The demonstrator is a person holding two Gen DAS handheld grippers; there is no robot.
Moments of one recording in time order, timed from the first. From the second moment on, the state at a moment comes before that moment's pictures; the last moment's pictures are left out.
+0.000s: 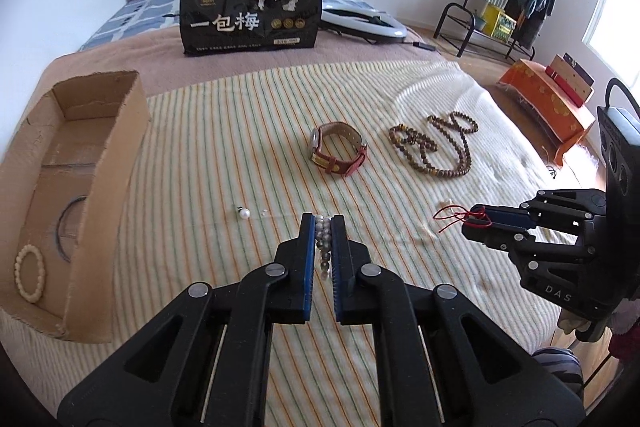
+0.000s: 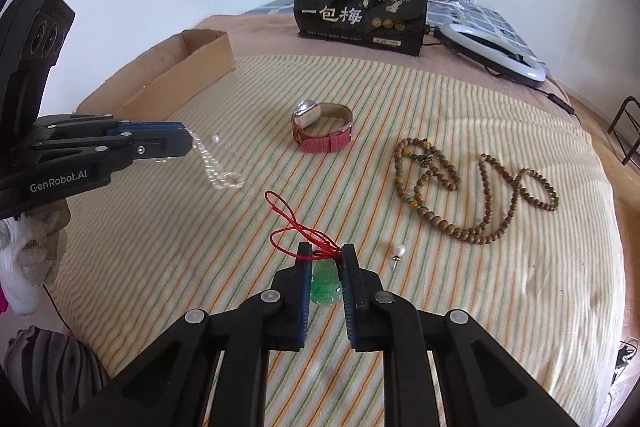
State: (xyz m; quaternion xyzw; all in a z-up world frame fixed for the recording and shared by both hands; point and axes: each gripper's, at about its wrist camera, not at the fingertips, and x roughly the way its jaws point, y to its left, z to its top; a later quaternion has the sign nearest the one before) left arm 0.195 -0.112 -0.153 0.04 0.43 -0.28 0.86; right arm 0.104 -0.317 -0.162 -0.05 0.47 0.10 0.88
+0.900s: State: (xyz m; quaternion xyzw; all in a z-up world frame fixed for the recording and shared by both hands) left arm 0.184 -0.028 -0.082 0.00 0.37 -0.24 0.90; right arm 0.099 -0.279 -0.085 -0.05 0.41 0.11 0.90
